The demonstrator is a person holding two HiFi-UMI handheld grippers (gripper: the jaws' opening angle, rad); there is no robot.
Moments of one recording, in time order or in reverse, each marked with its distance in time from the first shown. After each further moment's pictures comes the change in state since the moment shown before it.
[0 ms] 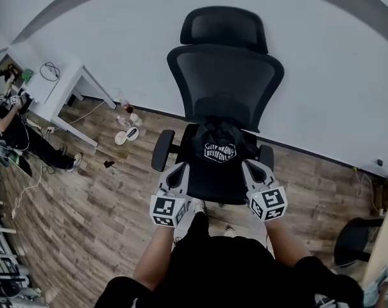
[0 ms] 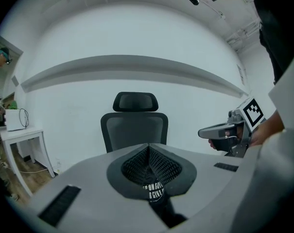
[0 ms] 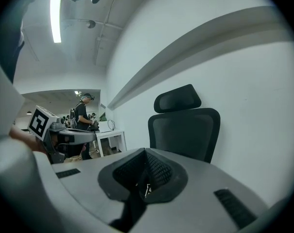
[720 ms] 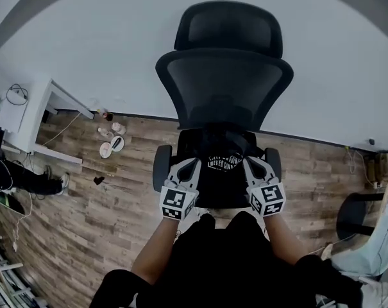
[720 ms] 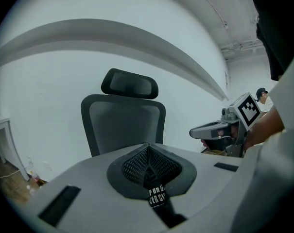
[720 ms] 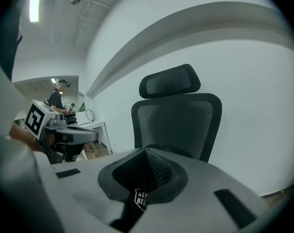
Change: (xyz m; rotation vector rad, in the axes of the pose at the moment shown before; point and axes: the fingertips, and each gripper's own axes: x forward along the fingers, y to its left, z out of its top) left arm 0.119 0.066 -0.024 -0.020 0.108 -0.291; right arm 0.111 -0.023 -0.017 0.052 0.142 -0.212
